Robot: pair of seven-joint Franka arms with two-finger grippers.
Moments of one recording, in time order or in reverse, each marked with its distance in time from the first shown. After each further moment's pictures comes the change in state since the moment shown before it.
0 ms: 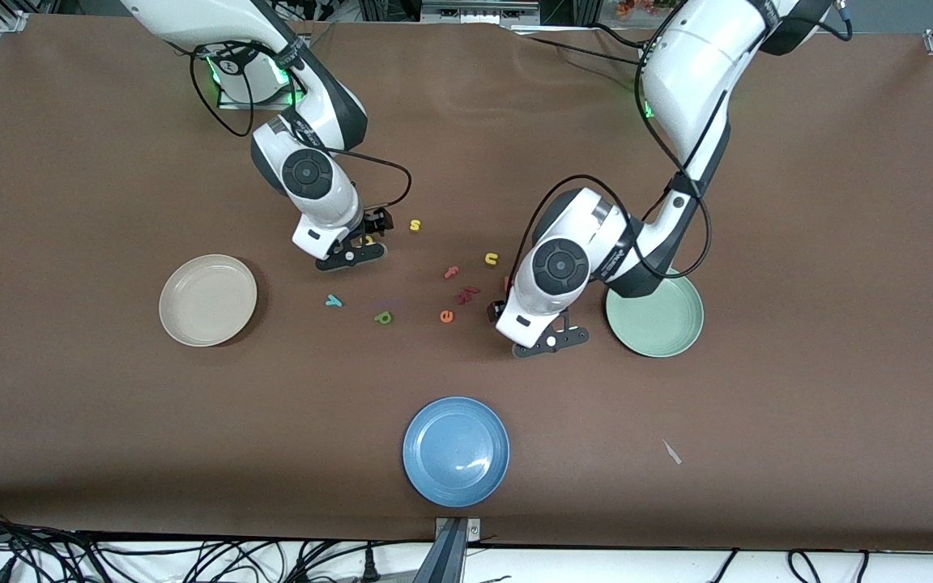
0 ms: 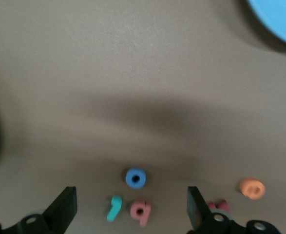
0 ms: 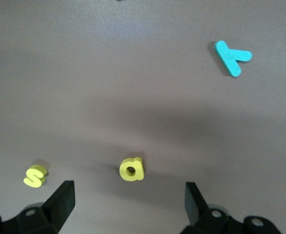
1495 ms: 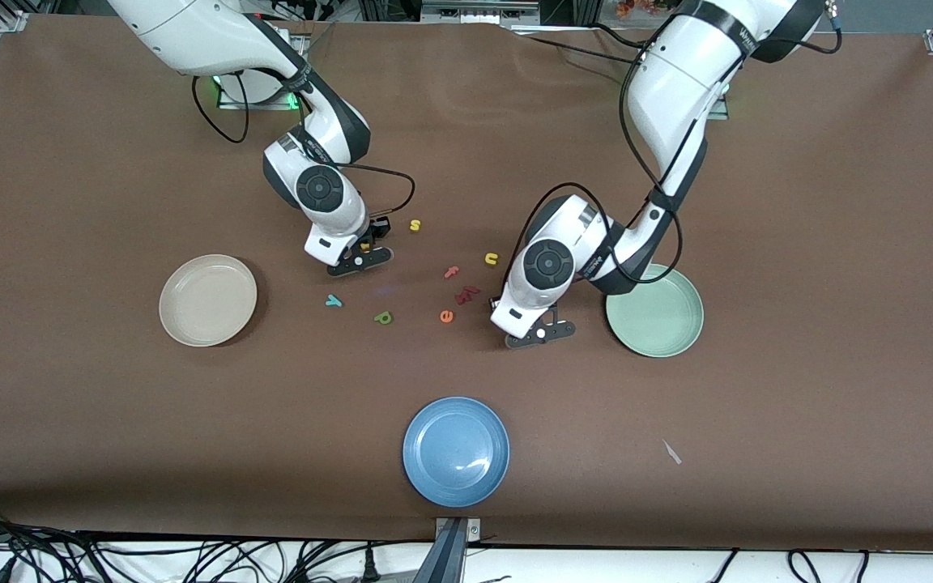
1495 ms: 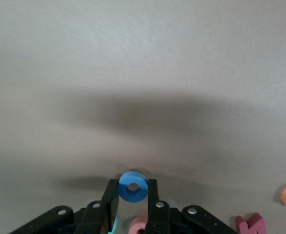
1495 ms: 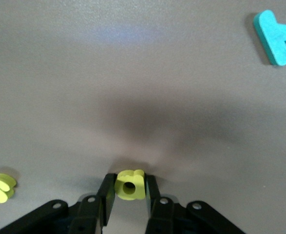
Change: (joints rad) left arm 0.010 -0.019 -0.015 -0.129 0.001 0.102 0.000; right arm 0.001 0.088 -0.004 -0.012 -0.053 0.060 0.000
